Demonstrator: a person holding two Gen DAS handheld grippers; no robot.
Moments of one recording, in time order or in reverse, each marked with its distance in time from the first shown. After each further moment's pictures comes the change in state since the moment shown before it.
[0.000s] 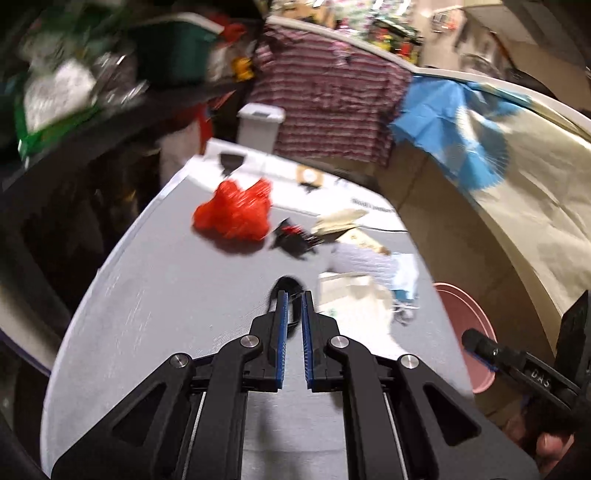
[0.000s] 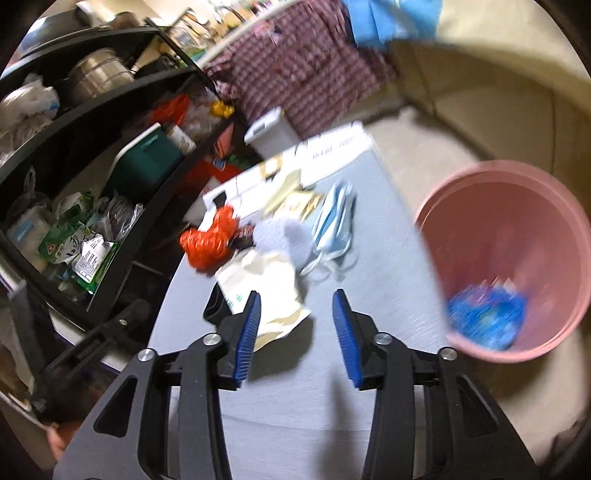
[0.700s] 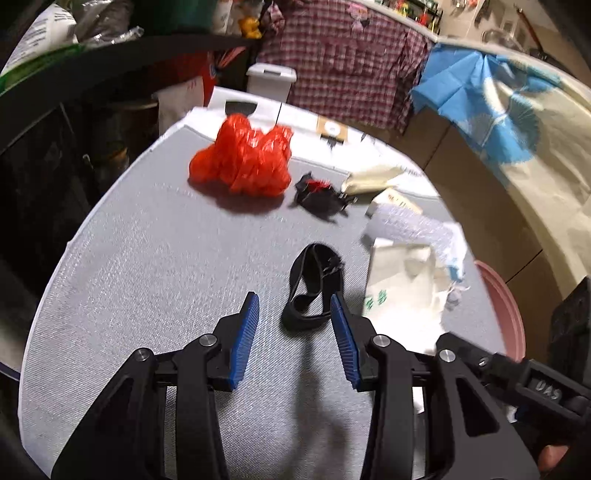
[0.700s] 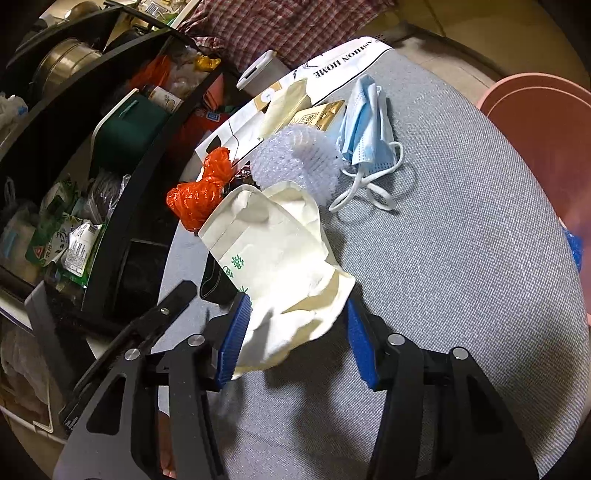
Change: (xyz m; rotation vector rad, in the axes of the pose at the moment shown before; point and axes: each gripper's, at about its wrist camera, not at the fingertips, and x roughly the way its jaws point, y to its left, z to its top) left arm 0.067 0.016 -0.012 0.001 0.140 0.020; right arm 0.080 0.007 -0.014 0.092 0.189 0.039
